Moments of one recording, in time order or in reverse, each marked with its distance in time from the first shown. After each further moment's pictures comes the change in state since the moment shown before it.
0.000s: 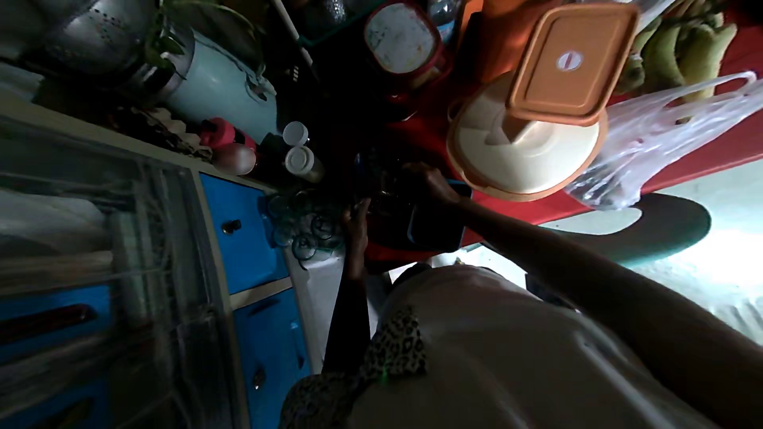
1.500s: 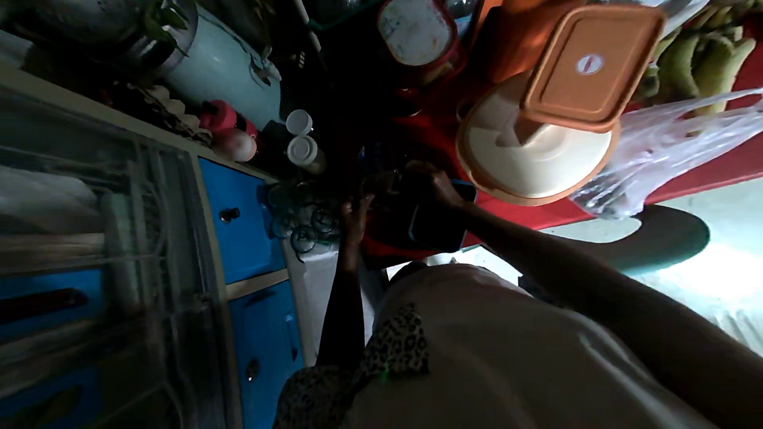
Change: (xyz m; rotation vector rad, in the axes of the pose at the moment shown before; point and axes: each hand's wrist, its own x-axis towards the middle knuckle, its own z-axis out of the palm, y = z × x) left_hand 0.002 0.003 -0.018 0.142 -0.144 0.161; right_hand -0.005 0.005 0.004 -0.019 -0.043 0.027
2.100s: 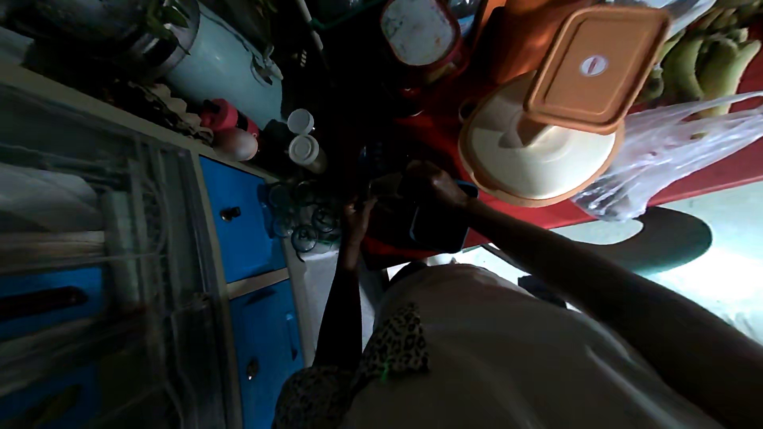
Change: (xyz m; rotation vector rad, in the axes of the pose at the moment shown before) left_hand -0.004 -0.005 -0.005 -0.002 -0.045 -0.001; right_hand 0.004 0.004 -0.006 -0.104 -0.093 -0.152
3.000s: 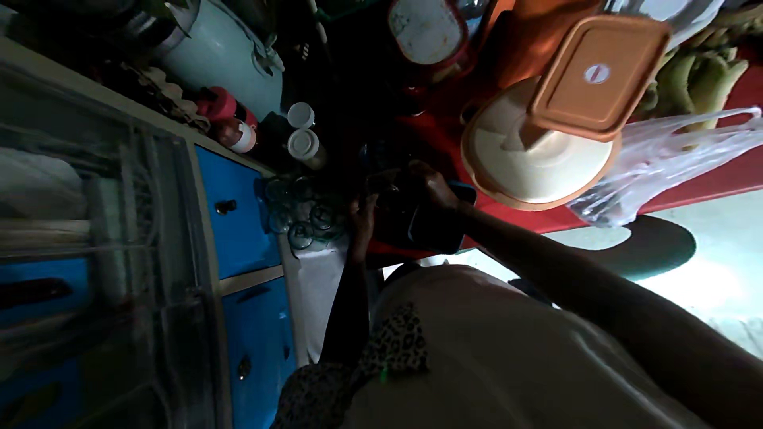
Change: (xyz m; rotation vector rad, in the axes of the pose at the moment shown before) left_hand -0.008 0.000 0.016 -0.020 0.079 -0.144; right_hand 0.007 -0.014 0.008 0.023 0.072 0.048
